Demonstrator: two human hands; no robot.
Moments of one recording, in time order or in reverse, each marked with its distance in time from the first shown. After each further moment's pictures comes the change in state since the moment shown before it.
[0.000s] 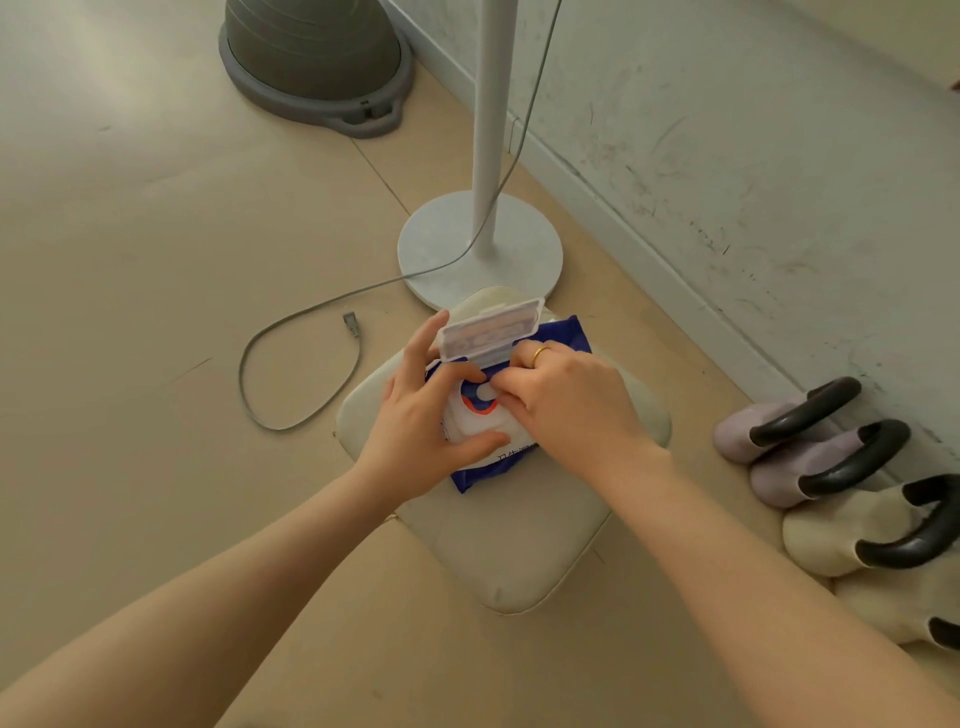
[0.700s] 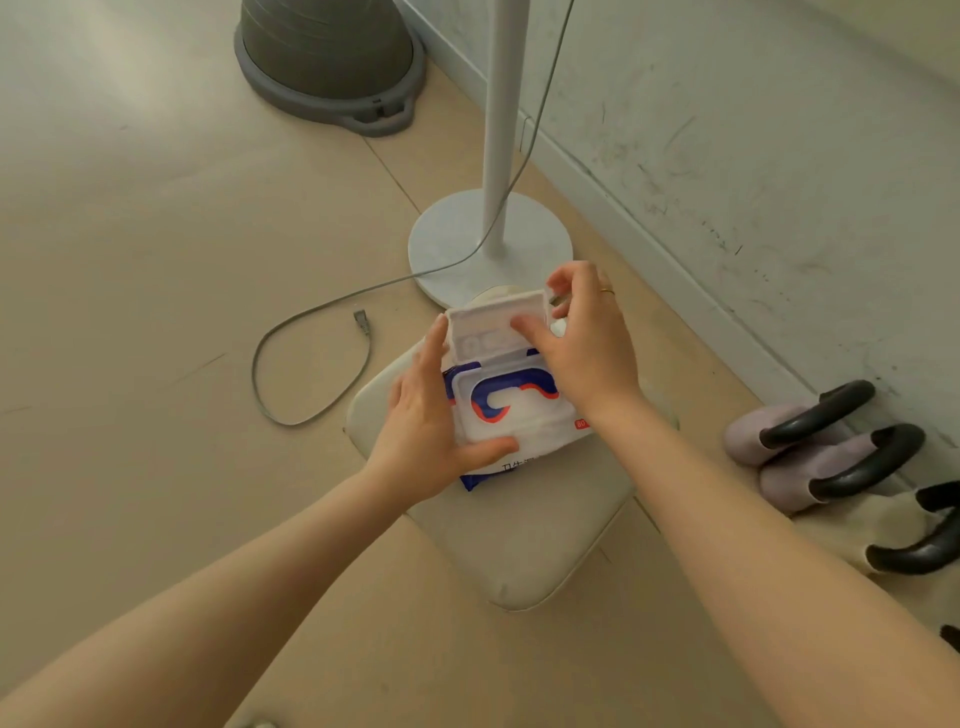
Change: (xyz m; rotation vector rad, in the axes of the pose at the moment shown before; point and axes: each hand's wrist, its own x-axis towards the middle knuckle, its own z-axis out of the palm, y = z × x) left_hand -0.003 0.014 -0.004 -0.083 -0.047 -0.282; right_hand 0.033 0.019 0.004 0.583 0.170 0.501
